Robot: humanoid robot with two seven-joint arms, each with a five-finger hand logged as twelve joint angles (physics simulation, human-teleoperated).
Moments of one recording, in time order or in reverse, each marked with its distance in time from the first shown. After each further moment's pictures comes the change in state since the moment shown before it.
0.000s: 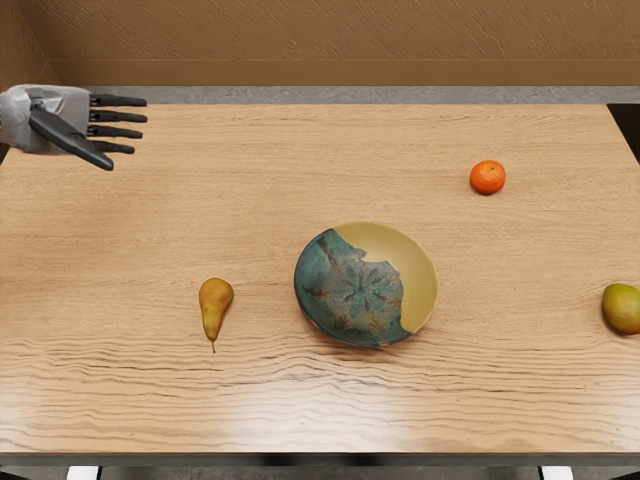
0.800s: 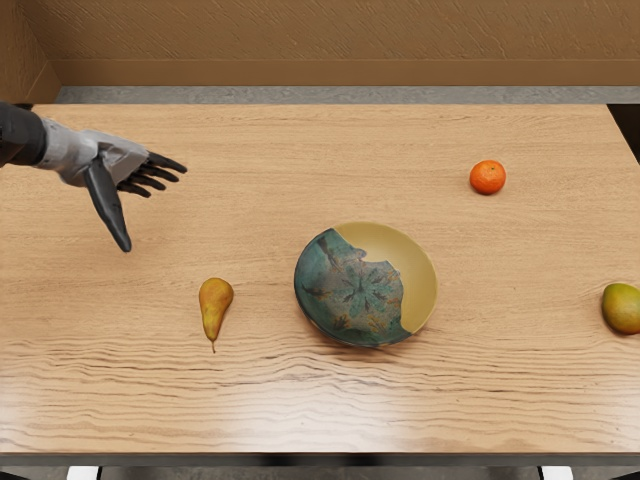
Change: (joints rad) left arm -0.046 -0.092 -0.002 -0.178 0.599 0.000 0.026; right arm 0.000 0.000 0.000 0.000 0.000 0.000 0.000
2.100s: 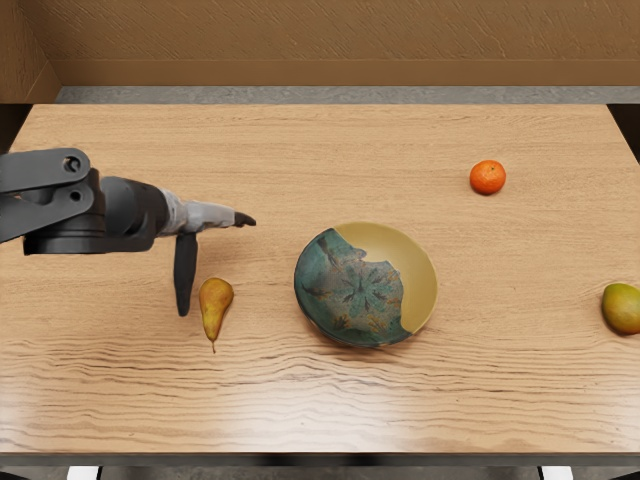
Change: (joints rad) left arm 0.049 -0.134 0.008 -0.467 0.458 0.383 0.192; right arm 0.000 0.000 0.000 -0.001 0.000 0.000 -0.001
